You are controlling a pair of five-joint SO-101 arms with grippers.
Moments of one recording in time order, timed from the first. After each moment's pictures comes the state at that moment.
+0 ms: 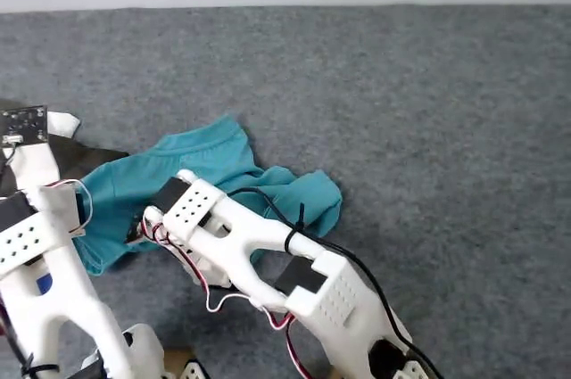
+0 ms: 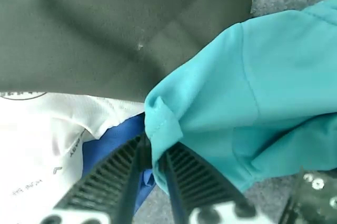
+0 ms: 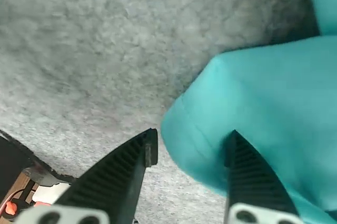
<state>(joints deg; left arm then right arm) -36.4 -29.1 39.6 69.8 -14.4 -57.6 38.1 -19.5 100.5 24.0</state>
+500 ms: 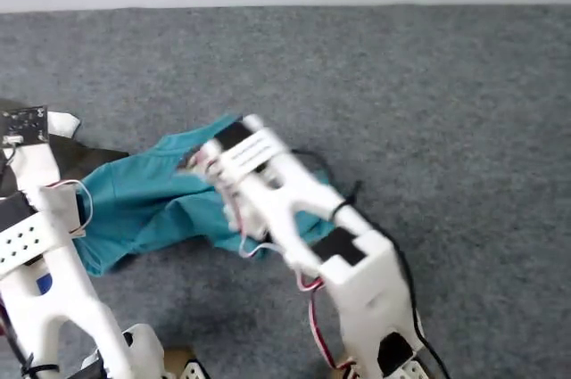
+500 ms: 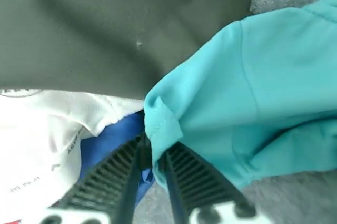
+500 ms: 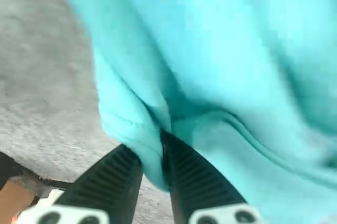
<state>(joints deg) -36.4 -29.1 39.6 71.3 -14.4 -38.9 31.6 -19.5 100.5 24.6</state>
